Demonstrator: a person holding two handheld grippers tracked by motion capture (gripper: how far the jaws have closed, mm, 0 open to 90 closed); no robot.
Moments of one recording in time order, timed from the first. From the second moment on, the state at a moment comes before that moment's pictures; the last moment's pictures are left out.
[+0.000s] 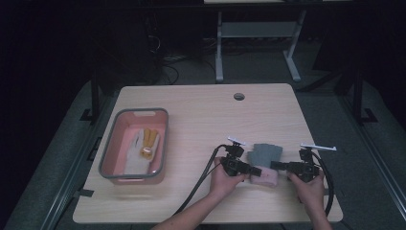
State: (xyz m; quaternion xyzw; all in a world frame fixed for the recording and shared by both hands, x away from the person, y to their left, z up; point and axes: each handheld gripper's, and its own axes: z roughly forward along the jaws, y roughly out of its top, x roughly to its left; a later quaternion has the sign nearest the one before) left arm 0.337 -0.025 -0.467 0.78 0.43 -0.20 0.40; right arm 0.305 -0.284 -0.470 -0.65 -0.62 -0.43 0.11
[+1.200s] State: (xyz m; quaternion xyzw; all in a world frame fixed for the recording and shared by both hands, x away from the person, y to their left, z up) left arm 0.339 0.038 -0.438 0.79 0.40 -0.21 0.42; right arm 0.312 -0.234 -0.446 -0.59 -0.67 -0.44 0.12
